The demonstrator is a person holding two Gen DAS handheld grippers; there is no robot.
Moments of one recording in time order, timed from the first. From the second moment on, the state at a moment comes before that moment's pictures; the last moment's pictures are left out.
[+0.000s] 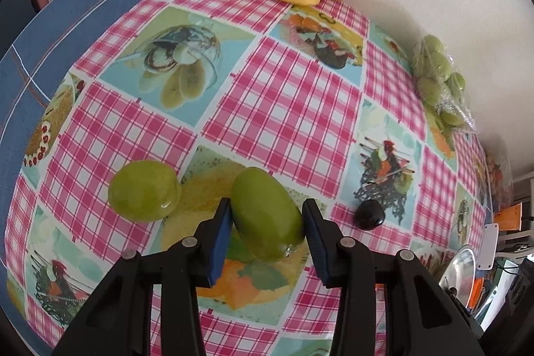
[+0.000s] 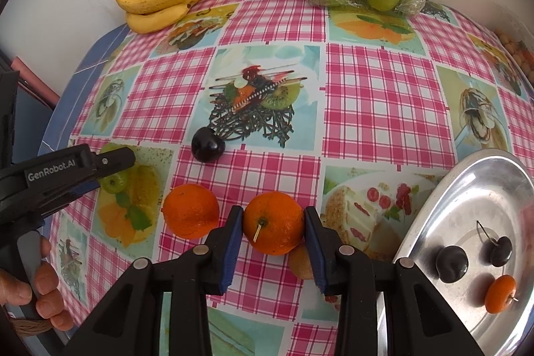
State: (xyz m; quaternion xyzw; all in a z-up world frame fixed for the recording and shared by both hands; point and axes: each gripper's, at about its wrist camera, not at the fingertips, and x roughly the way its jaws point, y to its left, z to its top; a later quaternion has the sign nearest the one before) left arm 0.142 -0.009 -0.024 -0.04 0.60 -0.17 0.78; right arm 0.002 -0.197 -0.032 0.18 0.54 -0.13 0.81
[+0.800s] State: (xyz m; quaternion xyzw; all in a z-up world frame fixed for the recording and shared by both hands) left arm 0.085 -0.084 0.029 0.04 0.55 -0.25 0.79; right arm -0.046 -0.243 0.014 0.27 0.51 -0.20 0.79
